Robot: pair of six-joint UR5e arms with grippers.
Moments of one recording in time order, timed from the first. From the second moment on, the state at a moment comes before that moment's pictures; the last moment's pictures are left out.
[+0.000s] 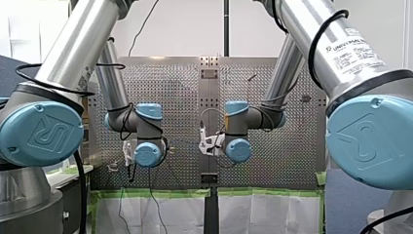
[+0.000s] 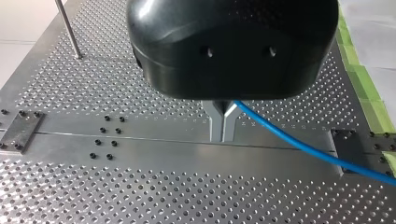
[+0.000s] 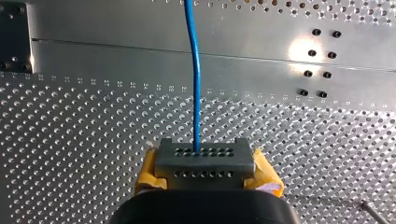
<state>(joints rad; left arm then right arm) -0.55 -1.99 -2.39 -1.89 -2.15 -1.63 2.37 -1.00 2.02 -1.04 1.83 1.47</state>
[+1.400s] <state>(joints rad) -0.54 -2.02 -2.39 -1.89 -2.15 -1.62 2.37 -1.00 2.02 -1.04 1.83 1.47</state>
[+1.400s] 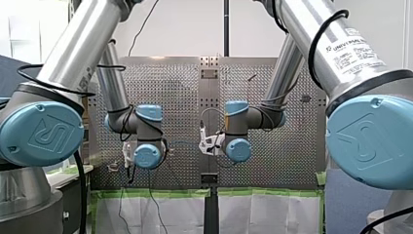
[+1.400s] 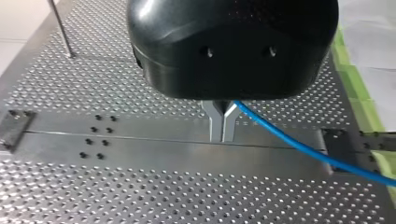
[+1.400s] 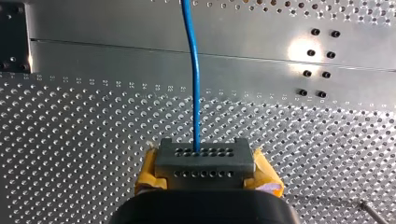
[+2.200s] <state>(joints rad) -0.54 -2.03 -2.39 -1.89 -2.15 -1.62 2.39 -0.98 2.00 -1.02 1.85 1.46</state>
